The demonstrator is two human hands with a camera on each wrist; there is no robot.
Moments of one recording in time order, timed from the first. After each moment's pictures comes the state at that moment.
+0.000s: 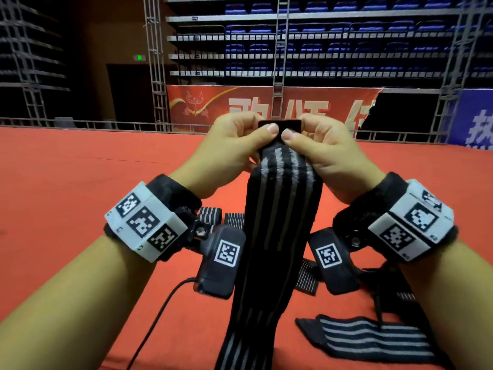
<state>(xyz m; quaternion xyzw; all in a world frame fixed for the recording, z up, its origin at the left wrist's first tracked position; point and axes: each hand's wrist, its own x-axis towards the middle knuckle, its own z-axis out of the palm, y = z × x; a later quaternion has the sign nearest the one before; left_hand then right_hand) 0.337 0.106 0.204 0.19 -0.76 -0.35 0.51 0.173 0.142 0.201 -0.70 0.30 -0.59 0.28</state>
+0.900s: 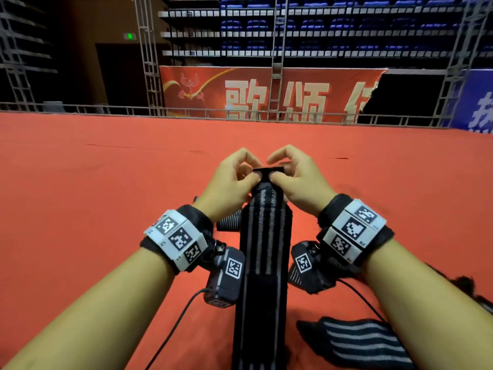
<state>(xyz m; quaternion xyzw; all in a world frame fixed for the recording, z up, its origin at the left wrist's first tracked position) 0.308 0.012 0.112 0.29 -0.75 -0.35 0.49 0.153 0.035 0.119 -0.69 0.47 -0.53 0.19</state>
